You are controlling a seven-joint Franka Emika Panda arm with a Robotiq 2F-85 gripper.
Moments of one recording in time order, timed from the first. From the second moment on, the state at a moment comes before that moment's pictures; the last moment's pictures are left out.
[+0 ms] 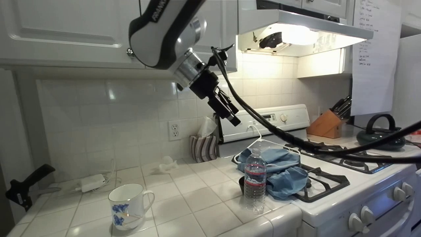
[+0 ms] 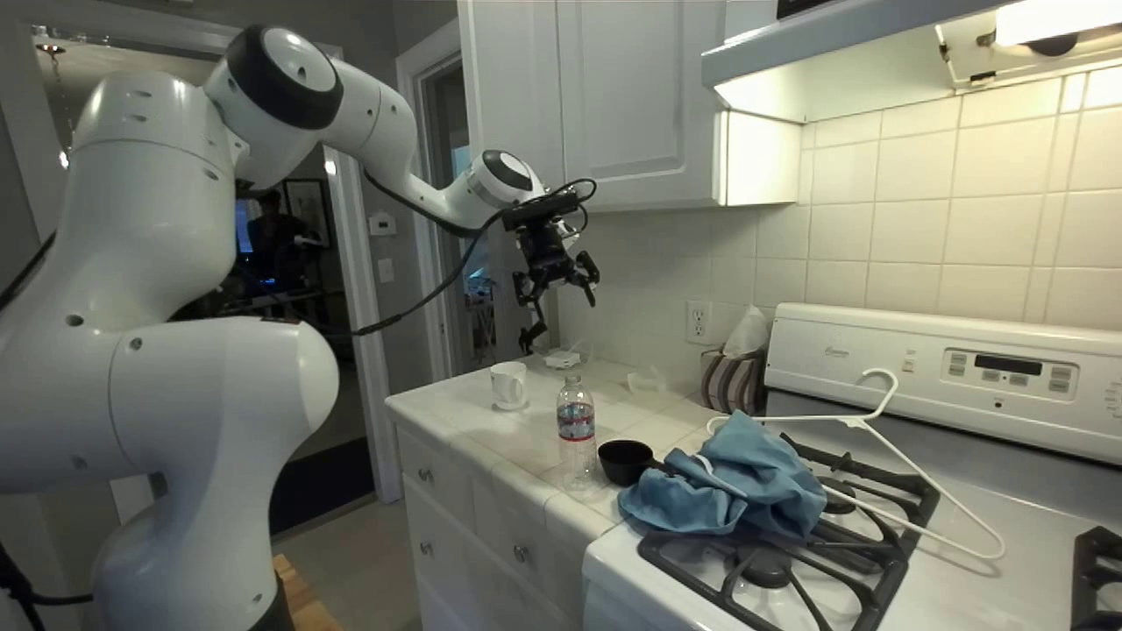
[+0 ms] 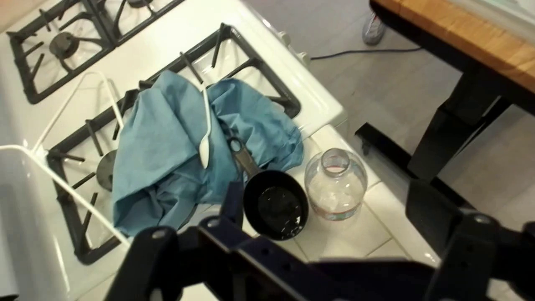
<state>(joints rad) 1.12 0.57 -0.98 -1.57 -0.19 1.51 -0.64</state>
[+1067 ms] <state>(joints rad) 1.55 0.13 -1.47 -2.23 -0.35 2.36 -0.10</state>
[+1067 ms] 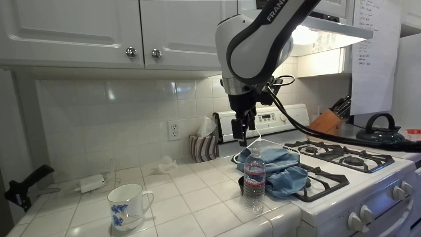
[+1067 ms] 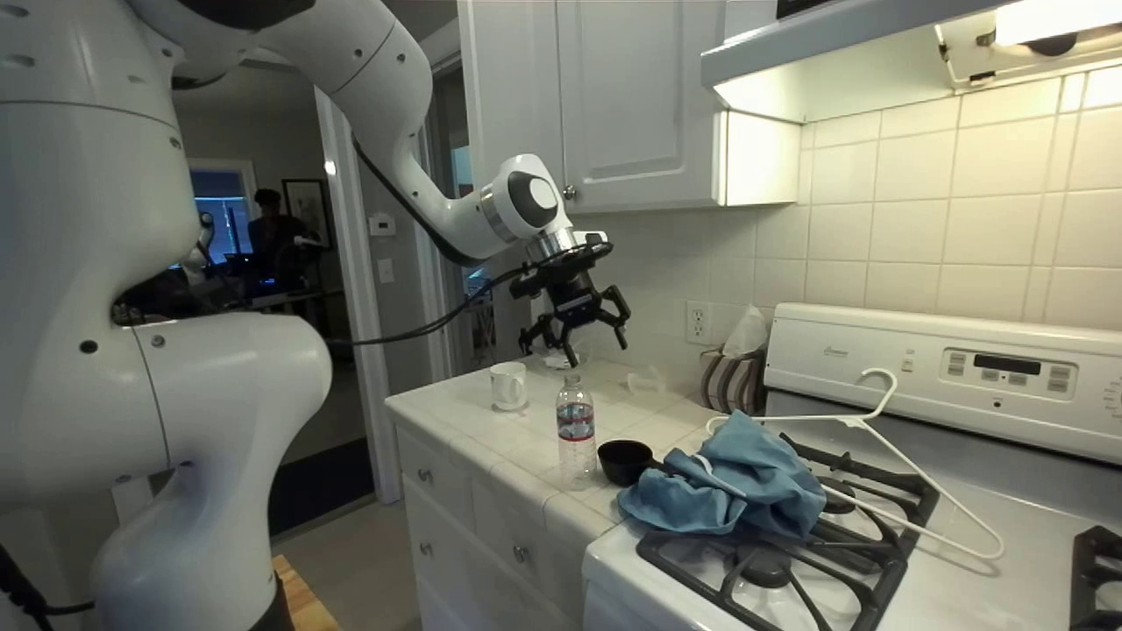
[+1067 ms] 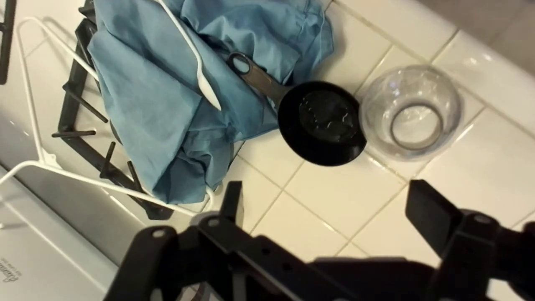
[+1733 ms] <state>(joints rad) 1.61 0.07 -1.61 -2.30 -0.24 2.59 0.07</state>
